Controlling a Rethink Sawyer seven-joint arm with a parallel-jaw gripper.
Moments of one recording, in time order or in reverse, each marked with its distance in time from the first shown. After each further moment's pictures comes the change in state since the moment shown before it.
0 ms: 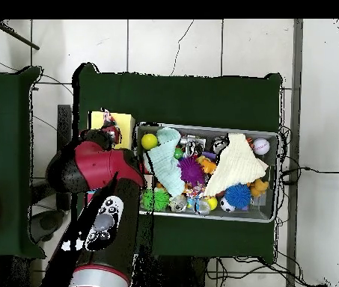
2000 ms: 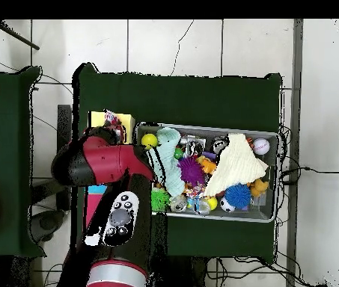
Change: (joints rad) arm -0.068 -0.033 0.062 0.005 0.000 0.075 0.000
